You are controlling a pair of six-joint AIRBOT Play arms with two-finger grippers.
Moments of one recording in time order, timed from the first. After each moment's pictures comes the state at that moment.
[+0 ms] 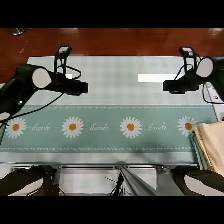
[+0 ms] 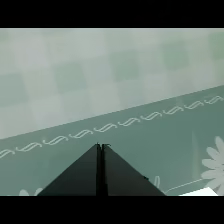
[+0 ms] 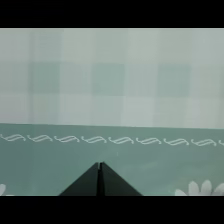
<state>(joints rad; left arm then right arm) -0.38 -1.22 1.12 1.43 -0.97 -1.74 0.13 -1.27 1.20 -1.61 1.19 1.75</state>
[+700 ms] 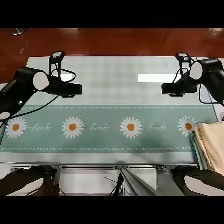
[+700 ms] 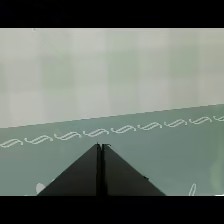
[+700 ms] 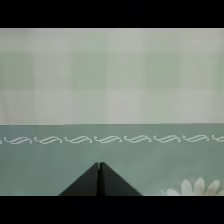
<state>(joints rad) -0.33 -1.22 1.08 1.50 -0.98 -1.80 0.14 -1.32 1.19 -1.66 1.18 1.78</state>
